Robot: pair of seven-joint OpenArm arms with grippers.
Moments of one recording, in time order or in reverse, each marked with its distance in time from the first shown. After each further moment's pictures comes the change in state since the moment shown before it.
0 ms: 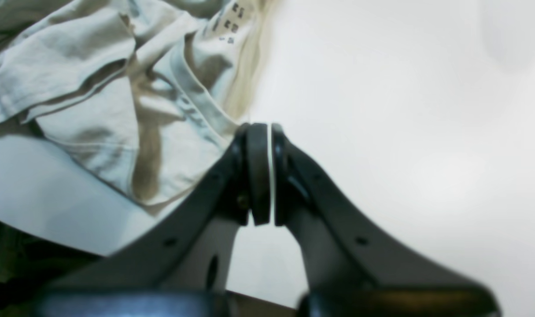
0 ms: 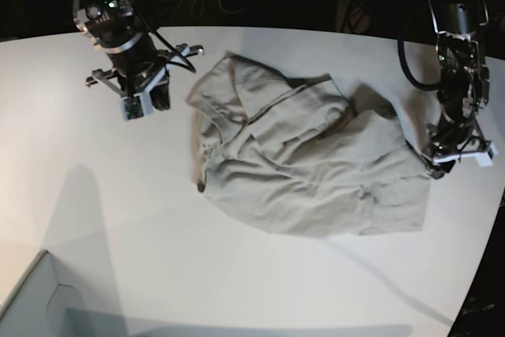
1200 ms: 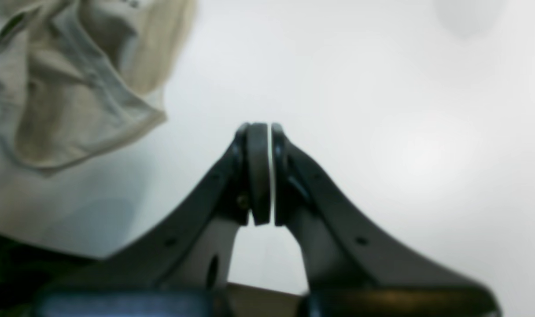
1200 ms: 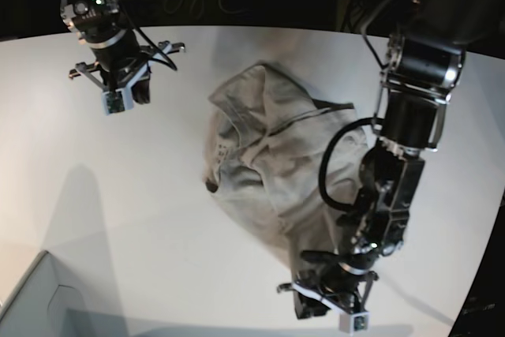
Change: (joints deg) left arm -26.7 11.4 30.4 4.1 17.9 0.0 1.4; right arm -1.9 0.7 4.3 -0.1 0.0 0.0 0.0
